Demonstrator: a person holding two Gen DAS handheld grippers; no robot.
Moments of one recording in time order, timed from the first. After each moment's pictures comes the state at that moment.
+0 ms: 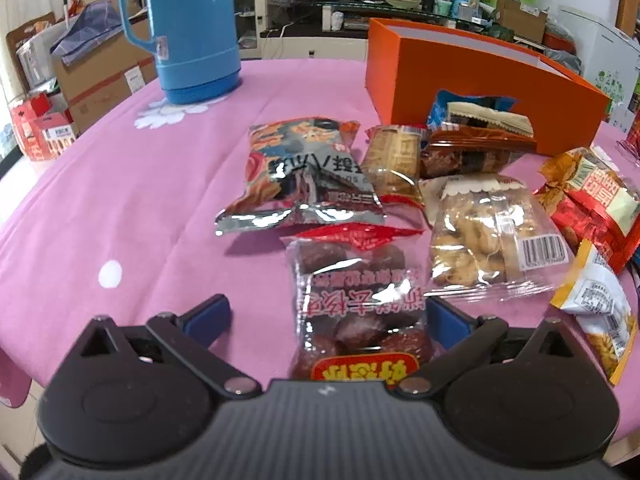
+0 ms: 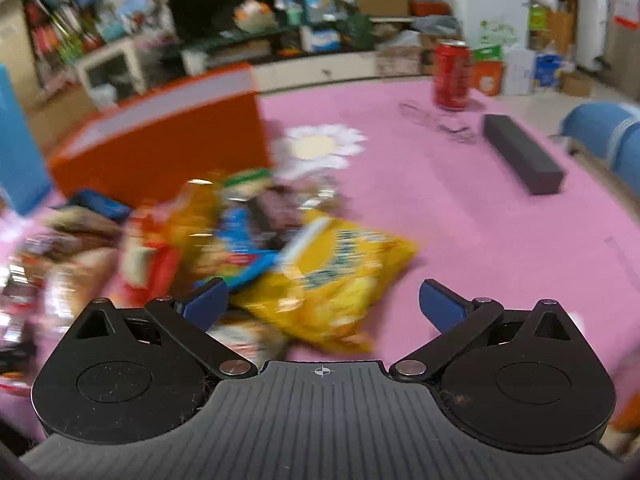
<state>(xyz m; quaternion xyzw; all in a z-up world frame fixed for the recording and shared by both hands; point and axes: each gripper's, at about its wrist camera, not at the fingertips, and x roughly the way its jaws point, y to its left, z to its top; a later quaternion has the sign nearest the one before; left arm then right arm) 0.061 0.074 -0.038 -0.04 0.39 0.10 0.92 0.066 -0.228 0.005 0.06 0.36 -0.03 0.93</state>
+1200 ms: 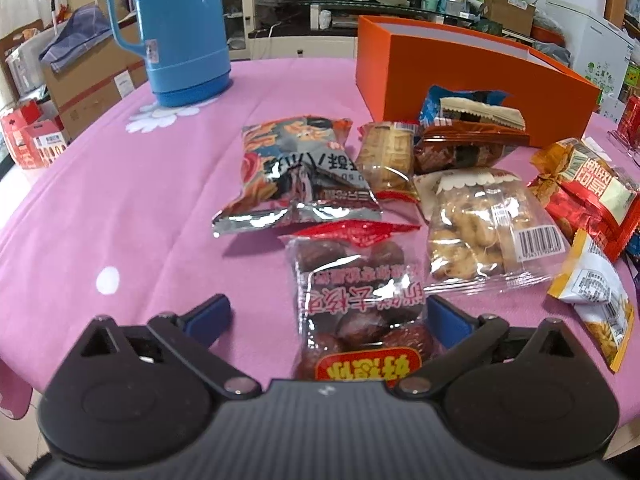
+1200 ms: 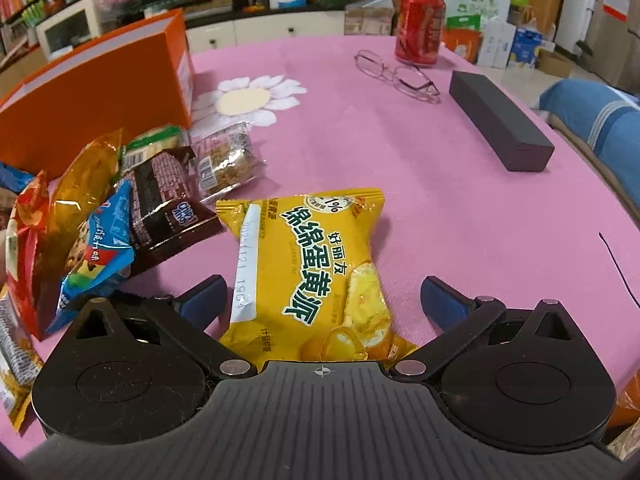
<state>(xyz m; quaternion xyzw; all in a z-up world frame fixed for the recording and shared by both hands) 0.060 0.077 -0.038 -0.03 0.39 0.09 0.92 0.107 -0.267 -0.035 0.04 0.42 -0.06 0.90</state>
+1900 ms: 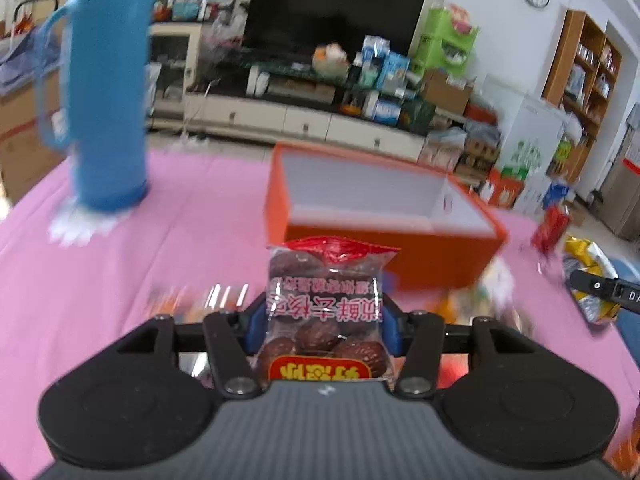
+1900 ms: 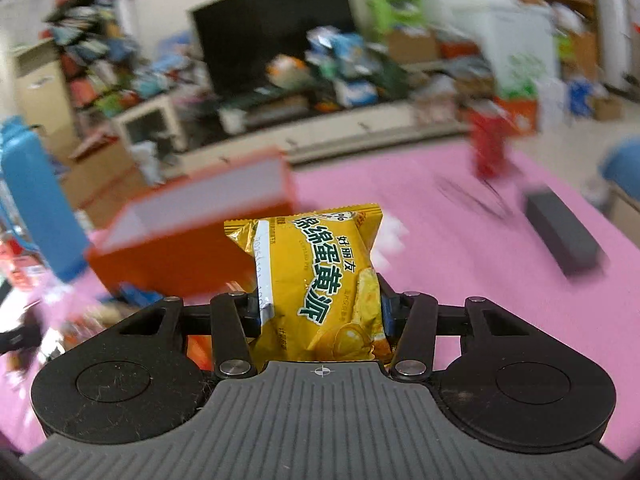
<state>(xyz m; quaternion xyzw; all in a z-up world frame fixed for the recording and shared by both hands) 0.131 0.061 0.065 -0.11 0.29 -0.02 0.95 0.114 -0.235 0.057 0.10 0.27 0.06 0.96</state>
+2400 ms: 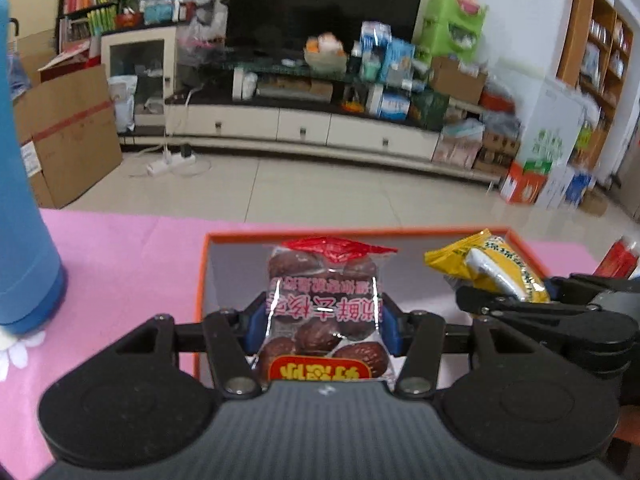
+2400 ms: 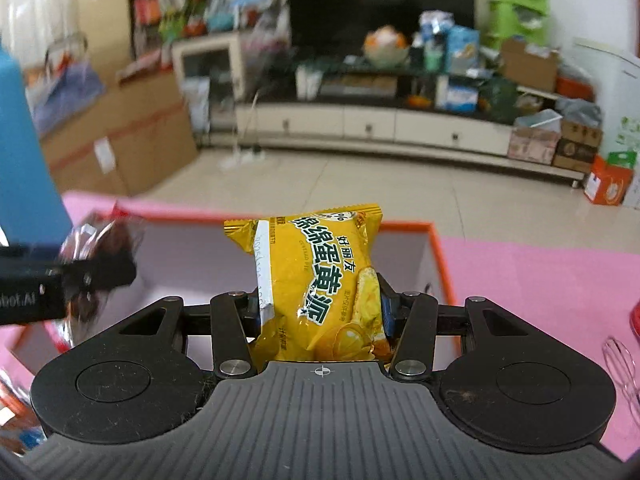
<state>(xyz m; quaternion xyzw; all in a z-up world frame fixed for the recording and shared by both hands) 0.334 0.042 0.043 -0.07 0.32 -0.01 0.94 0.361 -0.106 0.039 -0.04 0.32 0.15 0.94</state>
